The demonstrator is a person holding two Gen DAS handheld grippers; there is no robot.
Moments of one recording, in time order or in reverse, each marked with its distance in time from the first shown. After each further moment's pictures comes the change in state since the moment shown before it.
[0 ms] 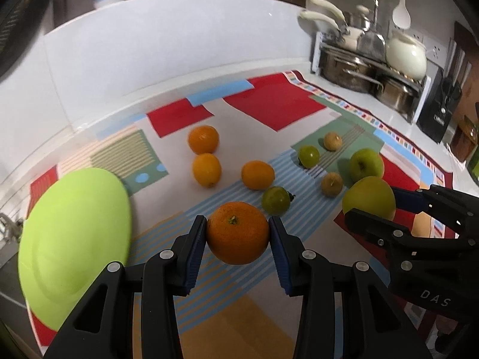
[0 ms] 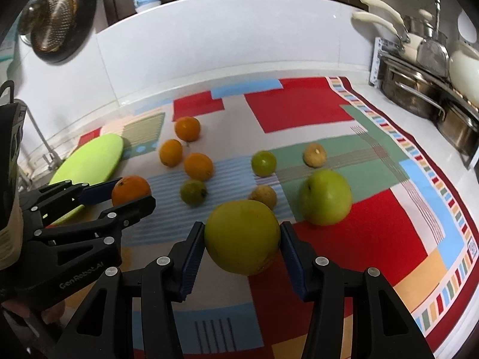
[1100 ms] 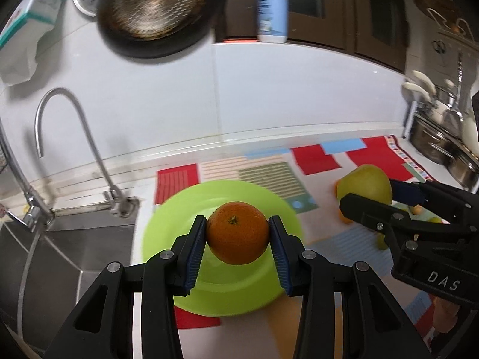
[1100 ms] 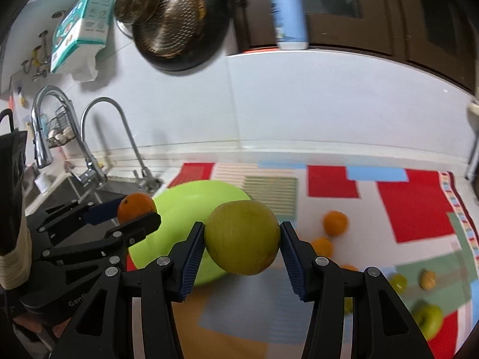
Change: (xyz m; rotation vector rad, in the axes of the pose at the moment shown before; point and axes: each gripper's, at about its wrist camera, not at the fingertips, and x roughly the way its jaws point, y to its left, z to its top) left arm -0.096 0.126 -0.015 -0.270 -0.135 0.351; right arm 0.000 0.137 0.078 -0.270 -0.140 0.363
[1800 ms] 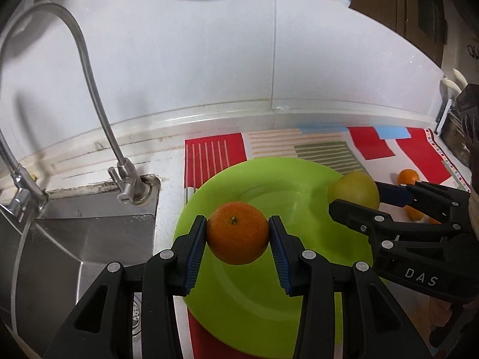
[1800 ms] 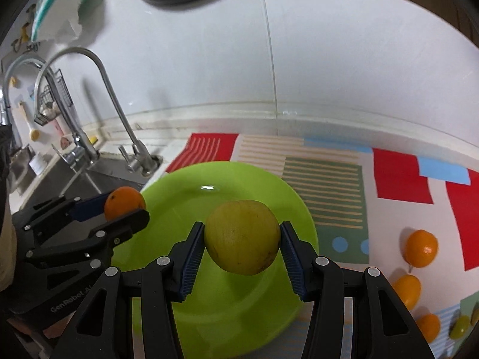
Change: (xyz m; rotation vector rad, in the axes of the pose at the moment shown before) left arm 0.088 0.070 -0.011 -0.055 0.121 0.024; right arm 0.137 0.027 0.007 -0.029 0.159 0.048
